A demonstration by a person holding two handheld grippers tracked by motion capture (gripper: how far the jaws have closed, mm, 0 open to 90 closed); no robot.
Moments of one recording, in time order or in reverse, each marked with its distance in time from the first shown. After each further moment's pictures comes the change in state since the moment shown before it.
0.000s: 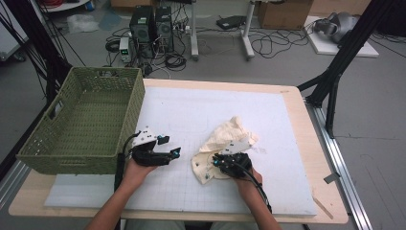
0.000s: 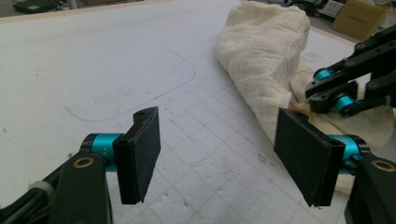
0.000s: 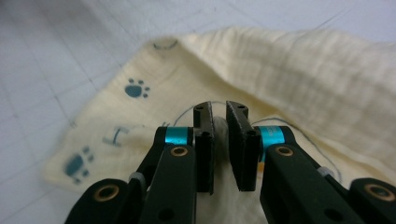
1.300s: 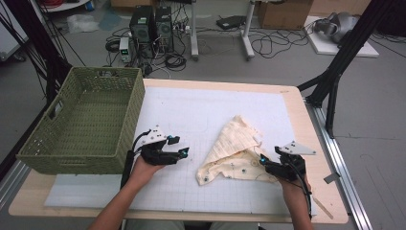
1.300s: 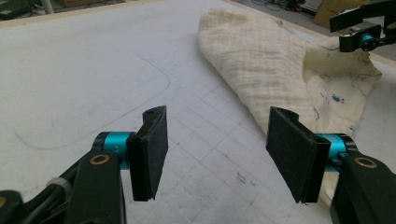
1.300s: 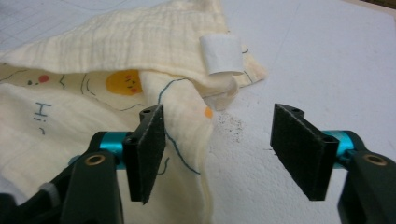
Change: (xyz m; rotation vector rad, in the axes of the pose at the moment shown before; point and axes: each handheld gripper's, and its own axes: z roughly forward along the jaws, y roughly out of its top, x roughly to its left) left arm -0.013 0.009 0.025 0.007 -0.071 0.033; right arm -0.076 -0.063 -0.096 -0.042 -0.323 0.236
